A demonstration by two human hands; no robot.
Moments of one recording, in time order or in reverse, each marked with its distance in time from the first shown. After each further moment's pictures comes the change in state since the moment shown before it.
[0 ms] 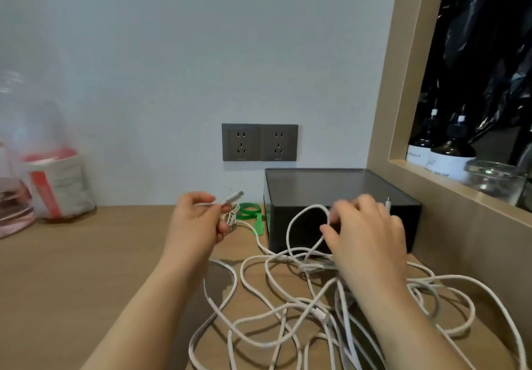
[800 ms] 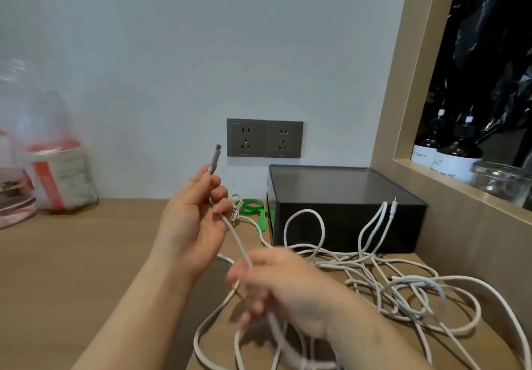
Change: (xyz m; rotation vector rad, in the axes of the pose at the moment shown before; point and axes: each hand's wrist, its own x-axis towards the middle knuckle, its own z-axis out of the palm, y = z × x) left_hand -0.001 0.021 -0.004 -0.861 -0.176 -0.201; right_hand -0.024 -0.058 0.010 1.442 -1.131 0.312
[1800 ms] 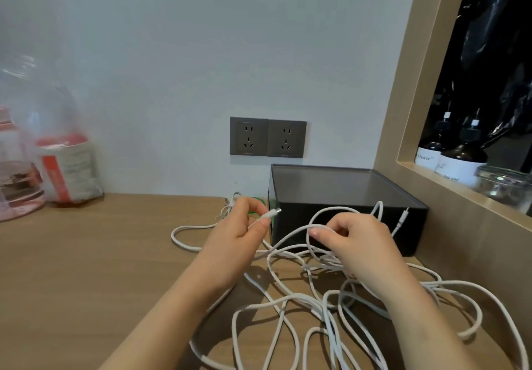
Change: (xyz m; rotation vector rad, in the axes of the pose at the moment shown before) left_hand -0.022 -0.033 -0.012 1.394 -0.269 0.214; right_hand -0.025 -0.010 -0.076 -0.816 0.696 -0.273
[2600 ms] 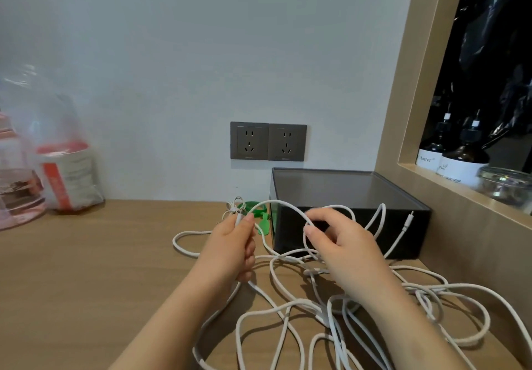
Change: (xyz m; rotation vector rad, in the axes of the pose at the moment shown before) left_hand 0.006 -0.006 0.005 -0.542 0.070 -0.384; right_hand -0.006 -0.012 0.014 0.116 -0.015 -0.040
